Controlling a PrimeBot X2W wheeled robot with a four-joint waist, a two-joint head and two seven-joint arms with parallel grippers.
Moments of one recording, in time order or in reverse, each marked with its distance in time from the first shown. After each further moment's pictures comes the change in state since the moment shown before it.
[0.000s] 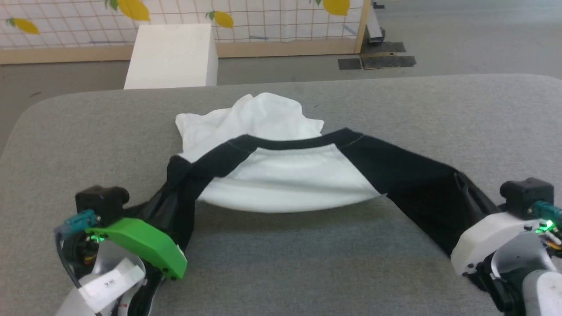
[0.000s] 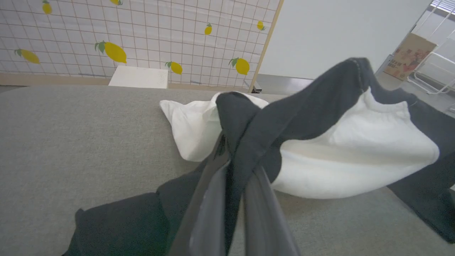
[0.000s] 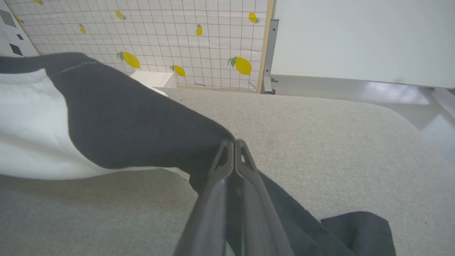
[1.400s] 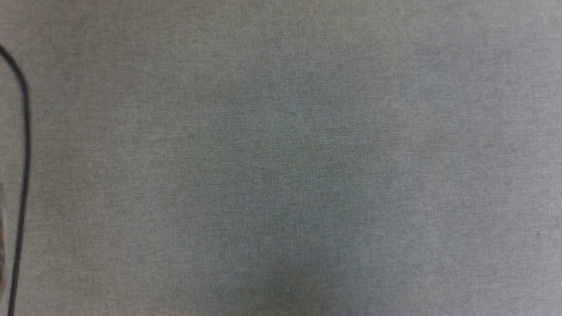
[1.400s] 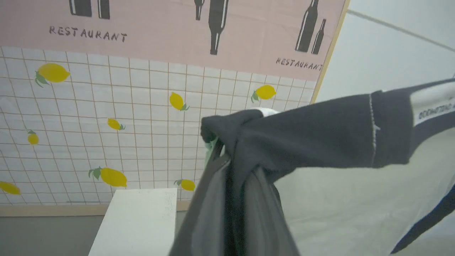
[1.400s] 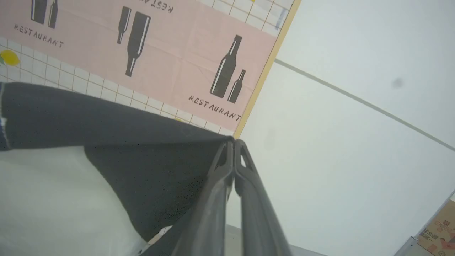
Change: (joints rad) left arm -1.374 0.002 0.070 0.534 0.059 -0.092 0.055; right arm -1.559 -0.208 0.106 0.573 -0.109 0.001 -0.110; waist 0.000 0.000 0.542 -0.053
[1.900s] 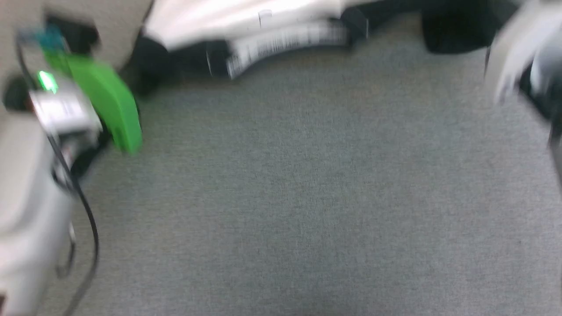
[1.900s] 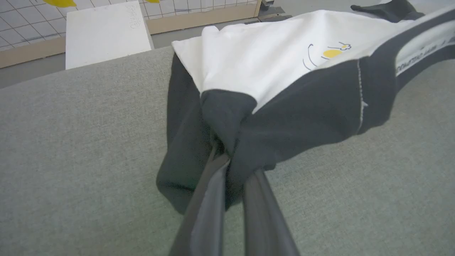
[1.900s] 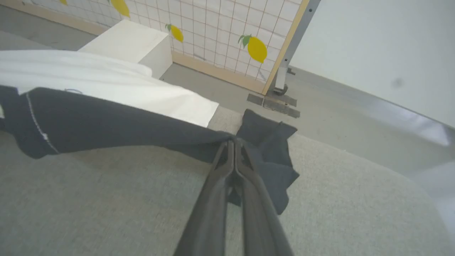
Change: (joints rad) left arm 0.709 0.142 -0.188 -0.146 -0.115 -0.113 0.249; right arm 0.722 -0.120 0.226 -0.100 0.351 0.000 0.160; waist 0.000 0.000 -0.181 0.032
